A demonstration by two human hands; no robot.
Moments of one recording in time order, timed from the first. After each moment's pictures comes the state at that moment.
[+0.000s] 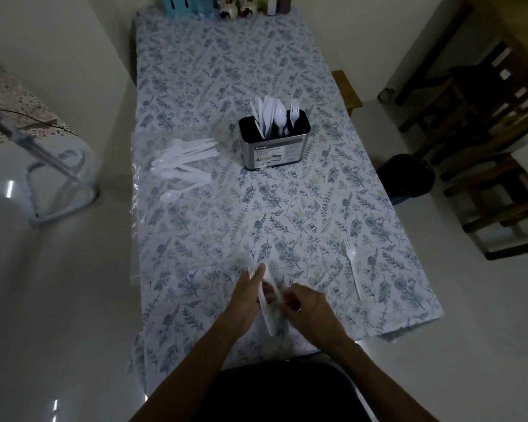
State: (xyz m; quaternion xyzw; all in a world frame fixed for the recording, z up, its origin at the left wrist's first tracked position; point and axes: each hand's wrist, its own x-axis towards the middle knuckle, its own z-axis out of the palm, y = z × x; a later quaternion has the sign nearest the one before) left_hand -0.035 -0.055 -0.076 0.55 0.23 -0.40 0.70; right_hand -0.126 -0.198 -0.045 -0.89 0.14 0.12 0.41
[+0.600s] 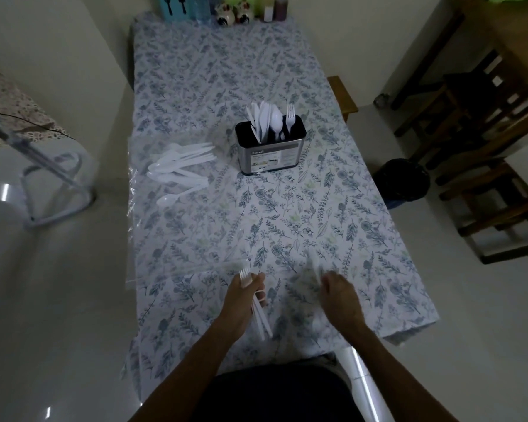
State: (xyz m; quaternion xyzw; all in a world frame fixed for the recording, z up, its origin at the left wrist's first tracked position) left_hand -0.035 -0.053 -0.076 0.56 0.22 -0.37 0.70; right_hand -0.122 -0.261 -0.066 -0.91 0.29 0.11 0.29
